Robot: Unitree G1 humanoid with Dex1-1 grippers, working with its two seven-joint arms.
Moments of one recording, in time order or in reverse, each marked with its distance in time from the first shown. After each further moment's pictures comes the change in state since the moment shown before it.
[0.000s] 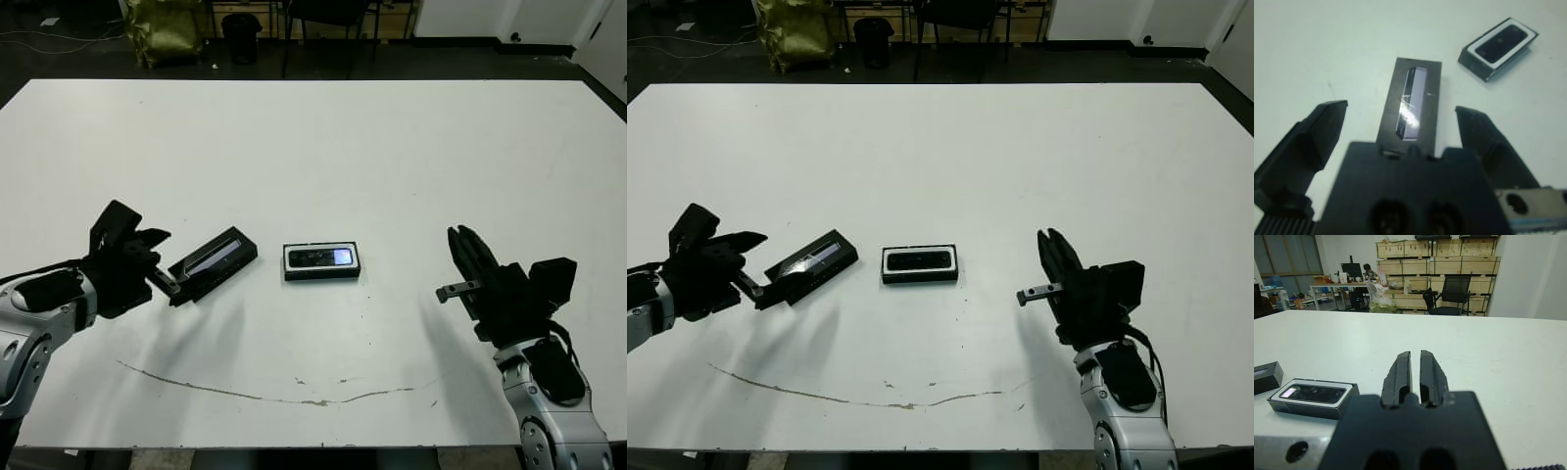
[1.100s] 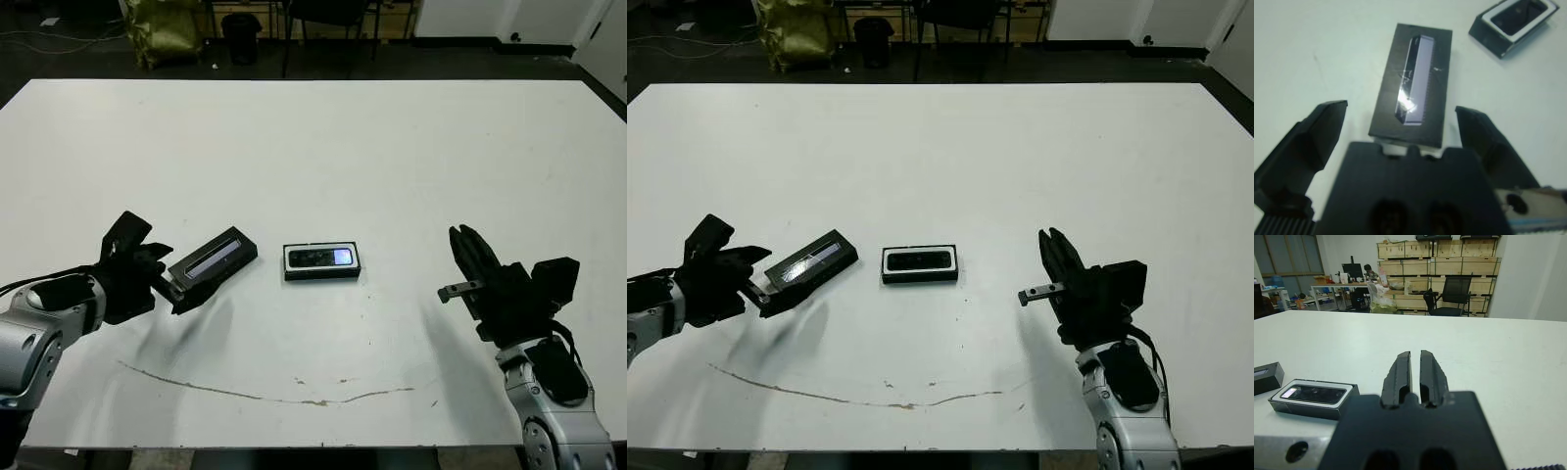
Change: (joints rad) left arm -0.027 -0.003 -0.072 0.097 0.036 0.009 -0.025; right arm 0.001 -0.010 -0.005 -0.011 0.021 0.009 0.002
